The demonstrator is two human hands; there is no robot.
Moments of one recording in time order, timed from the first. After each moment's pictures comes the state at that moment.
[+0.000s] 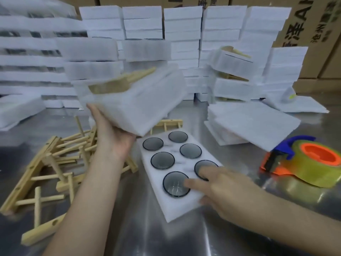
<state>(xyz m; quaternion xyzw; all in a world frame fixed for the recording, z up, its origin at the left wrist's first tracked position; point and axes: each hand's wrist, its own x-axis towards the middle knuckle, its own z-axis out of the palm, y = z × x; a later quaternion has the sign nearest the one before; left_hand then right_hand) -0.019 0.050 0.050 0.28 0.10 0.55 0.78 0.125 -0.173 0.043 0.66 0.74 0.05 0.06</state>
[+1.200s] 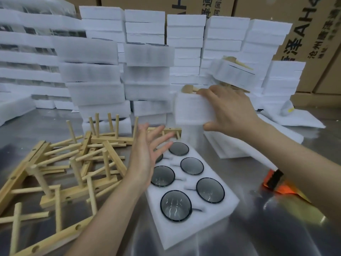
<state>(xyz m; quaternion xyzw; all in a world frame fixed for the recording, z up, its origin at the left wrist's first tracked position) 0.023 0.014 0.024 0.47 0.20 0.51 0.69 0.216 -0.049 0.113 0.73 0.62 0.28 -0.07</state>
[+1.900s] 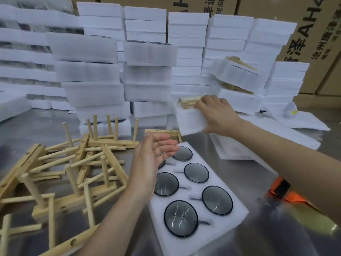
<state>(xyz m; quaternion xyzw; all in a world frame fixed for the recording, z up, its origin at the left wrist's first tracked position) 0.027 0.018 0.019 0.48 0.23 0.50 0.68 0.256 0.021 0.082 0.72 0.63 0.28 0.06</state>
